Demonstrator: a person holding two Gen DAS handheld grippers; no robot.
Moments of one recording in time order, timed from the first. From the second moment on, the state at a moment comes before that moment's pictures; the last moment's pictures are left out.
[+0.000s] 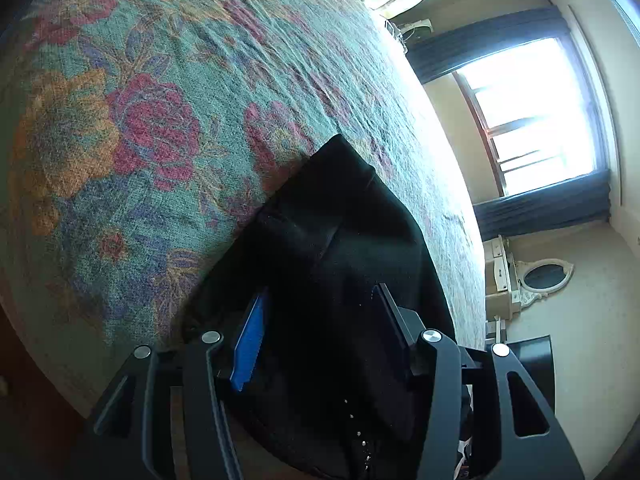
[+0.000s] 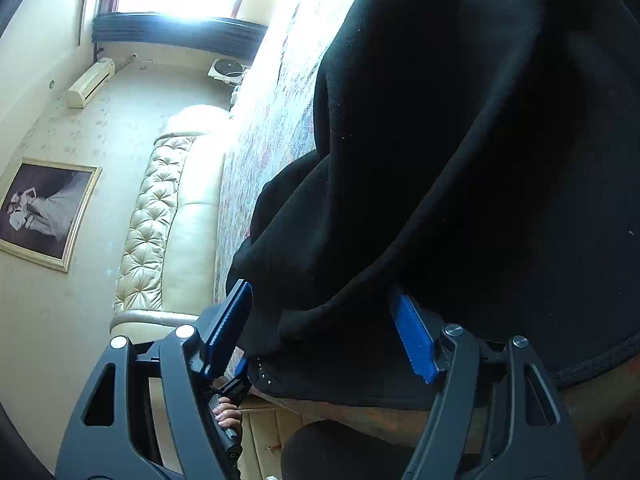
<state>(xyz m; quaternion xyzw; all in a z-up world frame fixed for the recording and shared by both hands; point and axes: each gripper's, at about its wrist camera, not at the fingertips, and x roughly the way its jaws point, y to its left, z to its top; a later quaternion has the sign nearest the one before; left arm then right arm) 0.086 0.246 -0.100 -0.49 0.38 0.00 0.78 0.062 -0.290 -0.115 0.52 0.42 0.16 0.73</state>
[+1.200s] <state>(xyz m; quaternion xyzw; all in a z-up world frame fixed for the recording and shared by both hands) 0.018 0.282 -0.110 -0.50 0.37 -0.06 0.78 -0.011 -0.332 -0.153 0.52 0.44 0.18 0.71</state>
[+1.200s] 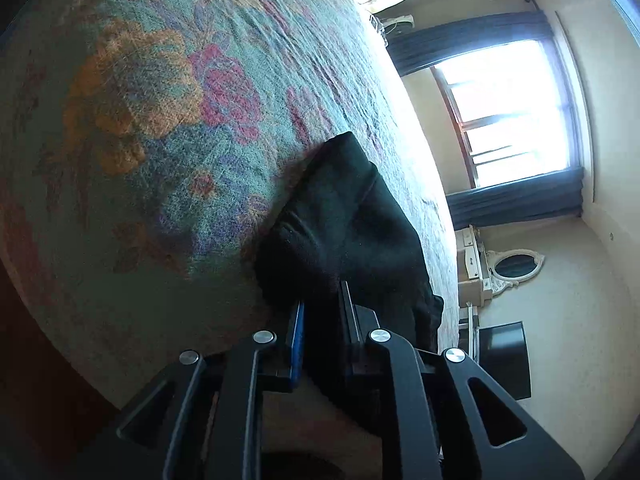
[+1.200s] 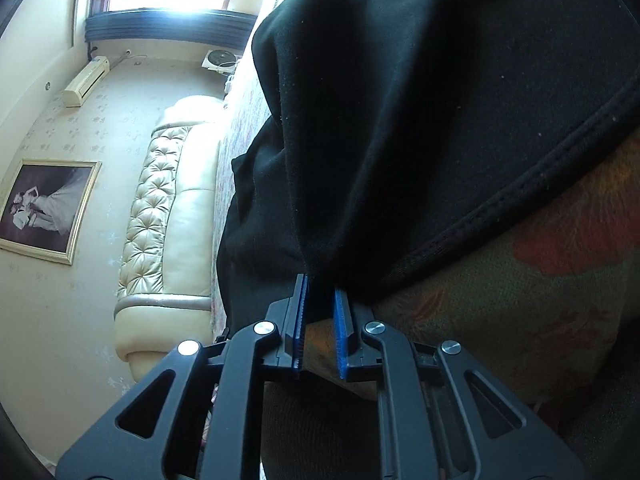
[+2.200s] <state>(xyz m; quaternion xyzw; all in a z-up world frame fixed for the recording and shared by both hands) 0.071 -0.068 -0.038 -0.28 0.44 -0.38 0.76 0.066 -0.669 -0.160 0.59 0.26 -0.09 0.76</state>
